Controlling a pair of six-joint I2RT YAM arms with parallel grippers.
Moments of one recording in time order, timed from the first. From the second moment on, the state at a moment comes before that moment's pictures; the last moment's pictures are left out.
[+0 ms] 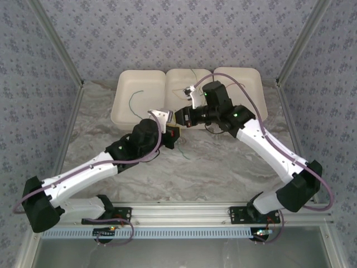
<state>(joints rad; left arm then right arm) -0.92 1.15 0.96 -0.17 -0.13 -0.51 0.64 1.42 1.42 -0.55 -0.49 0.42</state>
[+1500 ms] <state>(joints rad) -0.11 1.55 1.41 -0.59 0.11 -0.60 0.71 0.92 0.96 -0.48 0.18 0.45</state>
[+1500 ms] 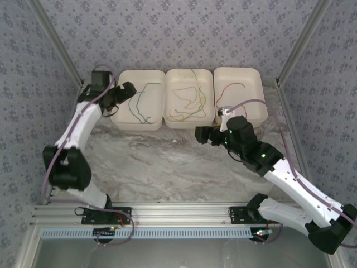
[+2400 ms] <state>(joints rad) -0.12 1.25 0.27 0.44 -0.46 -0.14 0.11 1.17 0.27 0.38 0.36 0.06</state>
